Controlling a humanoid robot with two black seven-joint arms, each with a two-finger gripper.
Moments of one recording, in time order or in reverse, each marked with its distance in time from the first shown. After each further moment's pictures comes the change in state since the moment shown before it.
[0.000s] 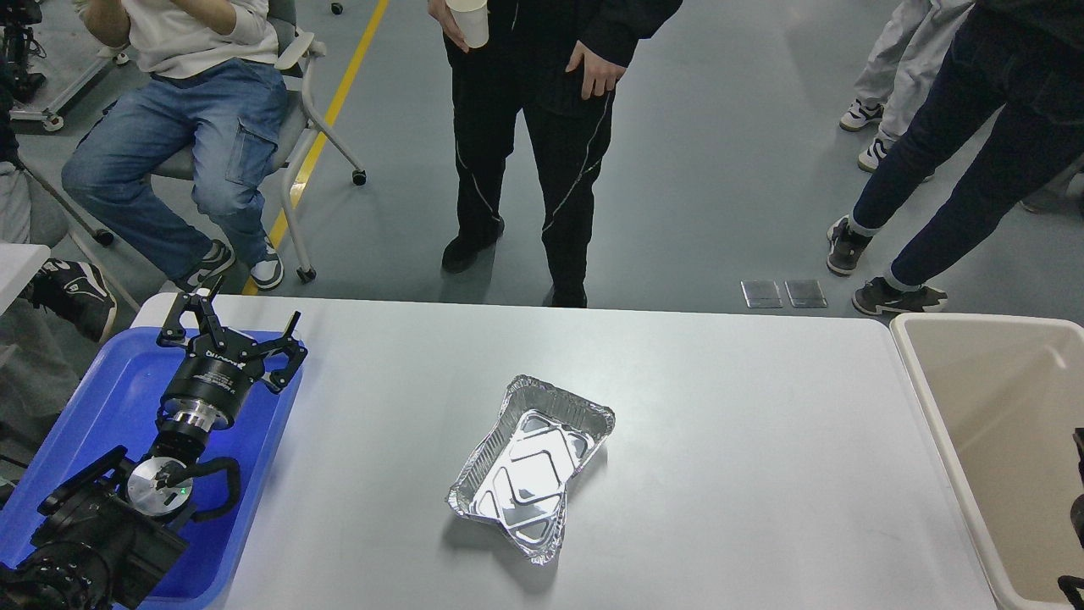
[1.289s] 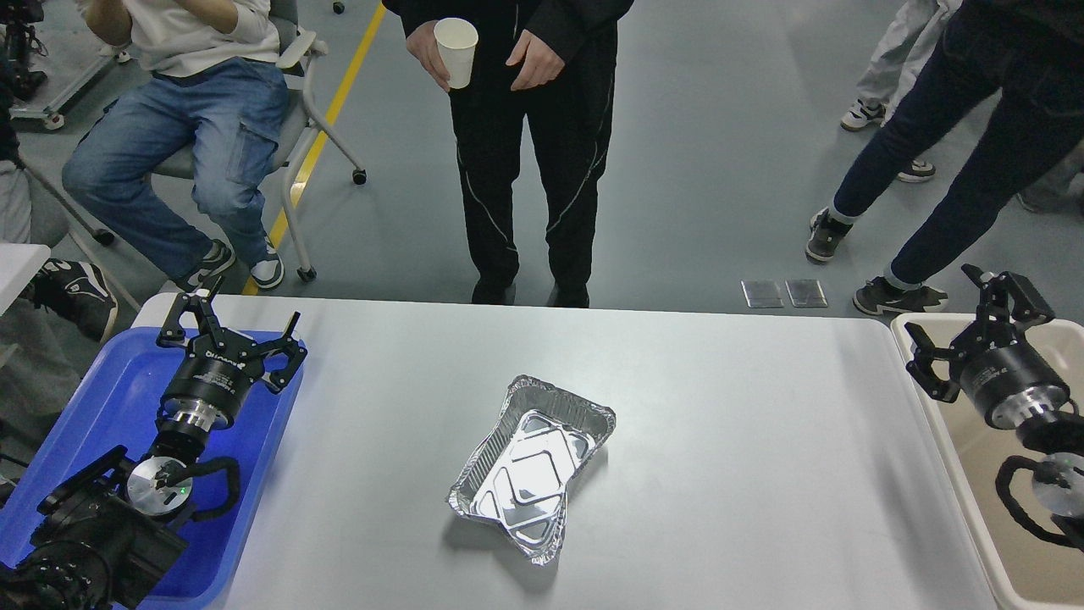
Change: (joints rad) left arm 0.000 0.000 0.000 0.000 0.000 0.000 0.000; right arm -0.005 -0.203 0.573 0.784 0.023 0.315 0.124
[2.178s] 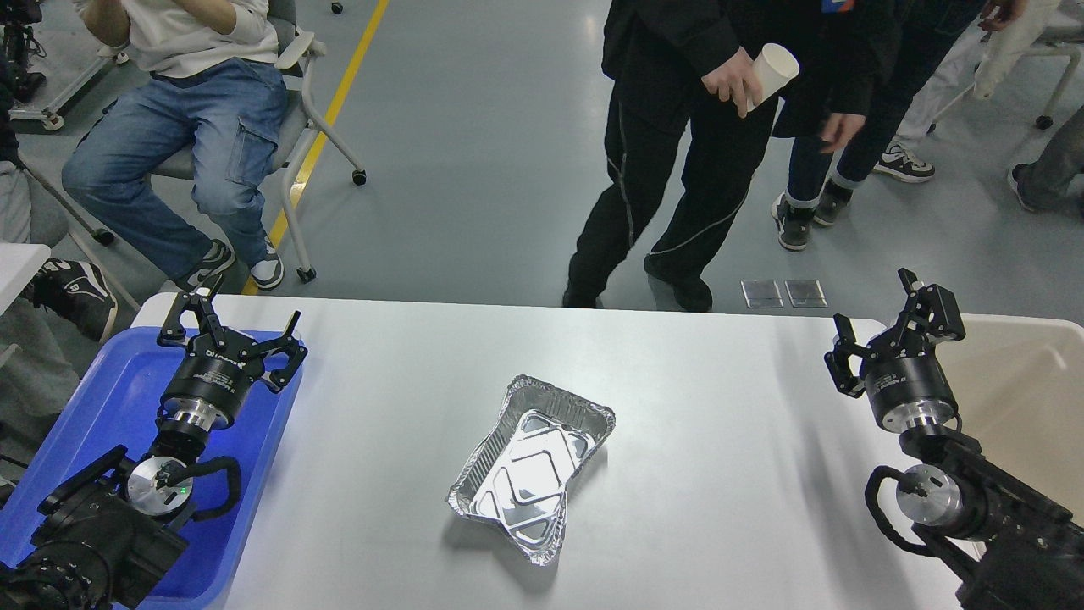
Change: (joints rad) left arm -0.001 0.000 0.000 0.000 0.000 0.000 0.000; right arm -0.042 0.217 0.046 0.028 -0.043 -0.201 0.215
